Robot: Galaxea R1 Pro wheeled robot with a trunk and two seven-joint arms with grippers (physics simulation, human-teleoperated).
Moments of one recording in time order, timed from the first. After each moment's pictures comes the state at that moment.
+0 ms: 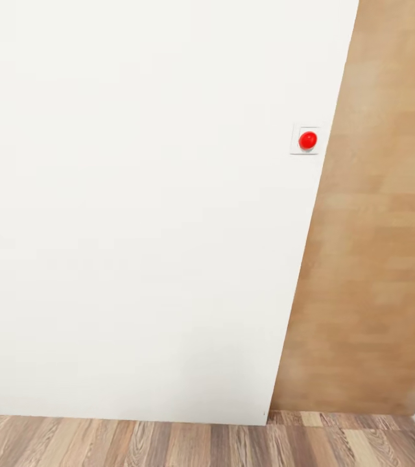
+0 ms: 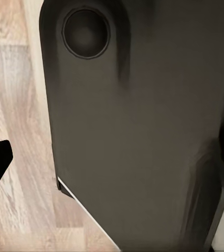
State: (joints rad) left arm 0.00 -0.02 0.00 0.00 0.00 -0.01 0.00; right arm 0.00 0.02 0.00 0.00 0.01 -0.05 0.00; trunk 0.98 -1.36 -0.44
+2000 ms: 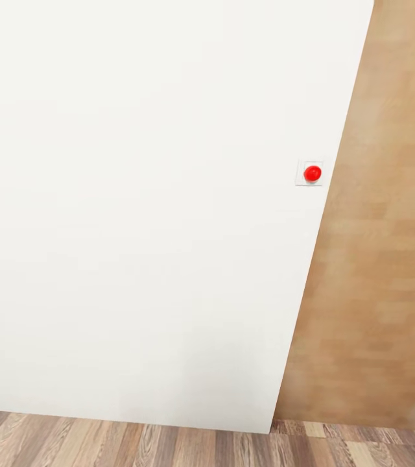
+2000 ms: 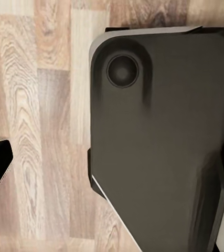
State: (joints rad) left arm 0.00 -0.02 0.01 -0.01 0.00 -0.13 0.09; right arm 0.00 0.01 0.00 -0.01 0.00 -0.08 0.00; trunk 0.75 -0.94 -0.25
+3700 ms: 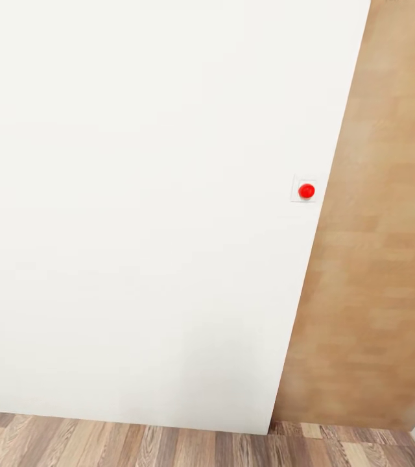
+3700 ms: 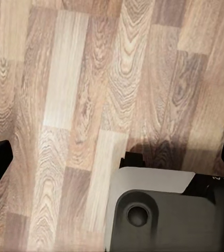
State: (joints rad) left arm -0.33 0.04 0.08 -0.10 0.01 0.07 0.09; right arm -0.30 0.03 -0.01 -0.11 -0.01 0.12 -0.23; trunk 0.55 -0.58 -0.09
